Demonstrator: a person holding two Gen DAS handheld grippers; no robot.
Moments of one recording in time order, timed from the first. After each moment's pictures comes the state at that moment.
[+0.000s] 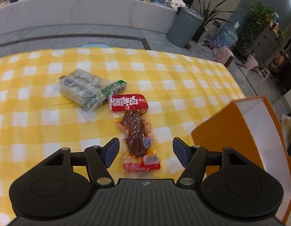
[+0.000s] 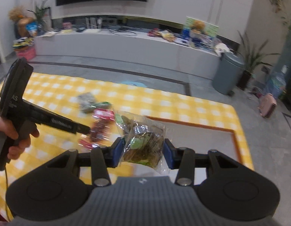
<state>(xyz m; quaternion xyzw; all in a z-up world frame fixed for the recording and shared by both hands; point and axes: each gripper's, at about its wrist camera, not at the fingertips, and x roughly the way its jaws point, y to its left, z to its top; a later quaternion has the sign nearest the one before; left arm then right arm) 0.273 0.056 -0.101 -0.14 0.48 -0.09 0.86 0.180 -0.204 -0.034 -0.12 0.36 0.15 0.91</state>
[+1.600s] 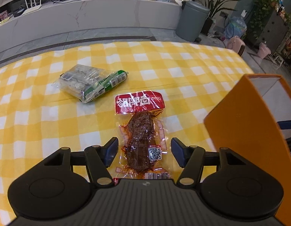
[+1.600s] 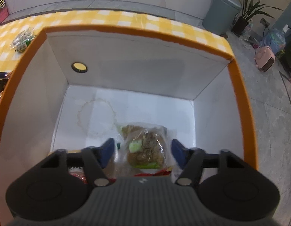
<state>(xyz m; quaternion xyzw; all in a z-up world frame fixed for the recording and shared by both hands) 0.251 0.031 -0.108 -0.07 0.48 -0.06 0.87 0.277 -0.263 -0.153 -0.15 0.52 0.10 0.84</state>
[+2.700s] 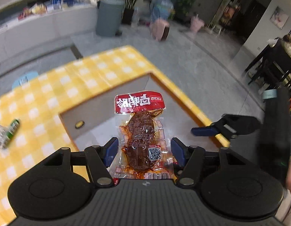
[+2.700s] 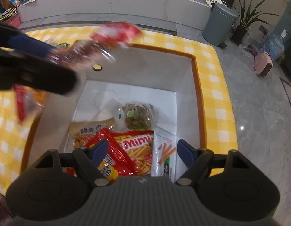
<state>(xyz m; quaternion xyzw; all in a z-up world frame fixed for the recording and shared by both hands) 0.257 -0.156 -0.015 -0.01 0.49 -0.25 0.83 0.206 -0.310 -0.096 -0.14 0.49 0.14 0.85</state>
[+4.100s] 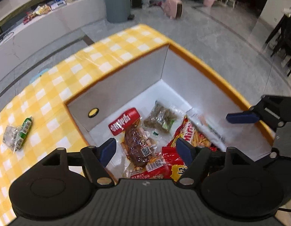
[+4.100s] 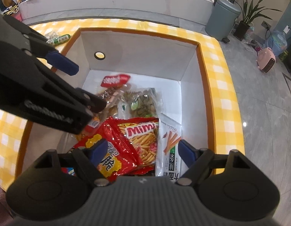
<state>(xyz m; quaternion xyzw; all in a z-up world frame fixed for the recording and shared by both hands) 0.250 -0.164 -0.048 0.09 0.51 -0.20 0.83 0.210 -0.317 -0.105 -0.12 0.50 0.14 0.84</state>
